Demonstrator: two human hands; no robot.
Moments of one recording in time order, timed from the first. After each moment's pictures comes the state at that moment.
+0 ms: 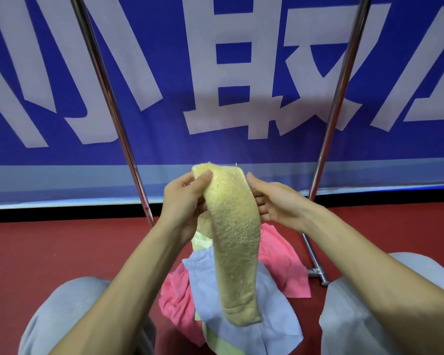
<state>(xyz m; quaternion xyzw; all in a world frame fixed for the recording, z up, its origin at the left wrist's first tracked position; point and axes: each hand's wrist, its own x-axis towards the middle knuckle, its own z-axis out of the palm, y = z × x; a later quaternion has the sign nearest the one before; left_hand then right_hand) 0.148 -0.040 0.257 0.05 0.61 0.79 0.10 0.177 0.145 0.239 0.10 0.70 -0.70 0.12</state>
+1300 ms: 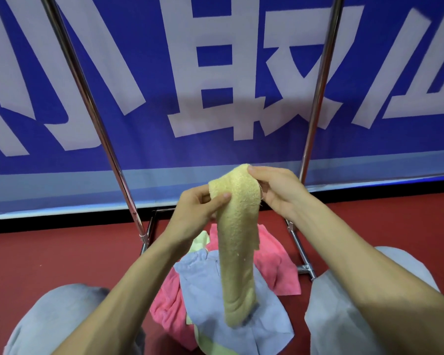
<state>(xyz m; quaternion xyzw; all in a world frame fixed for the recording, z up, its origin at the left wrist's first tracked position) 0.166 -0.013 0.244 0.21 0.70 0.68 0.12 0.179 0.164 0.255 0.15 0.55 -0.81 -0.09</state>
